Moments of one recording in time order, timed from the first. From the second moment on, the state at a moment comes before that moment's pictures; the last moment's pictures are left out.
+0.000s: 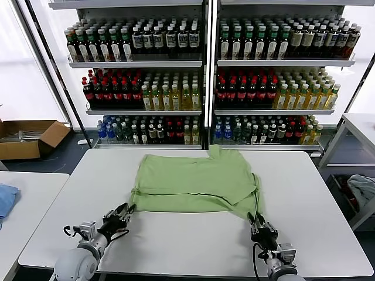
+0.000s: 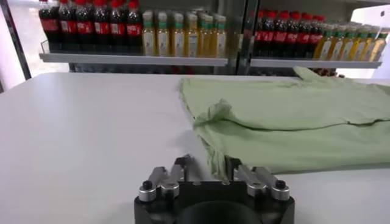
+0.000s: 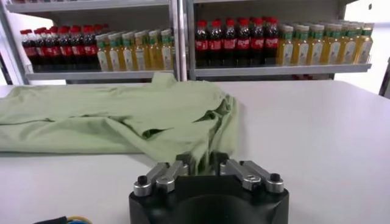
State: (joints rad) left arm 1.29 -1.13 -0.50 -1.74 -0.46 0.41 0.13; right arm -1.46 1.39 0.56 1.89 0.19 -0.25 -0.06
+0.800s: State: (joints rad) left arm 1.46 -1.09 -0.56 -1.88 -0.42 0.43 0.16; right arm -1.65 1.33 0.65 2.03 0.25 -0.23 -0.10
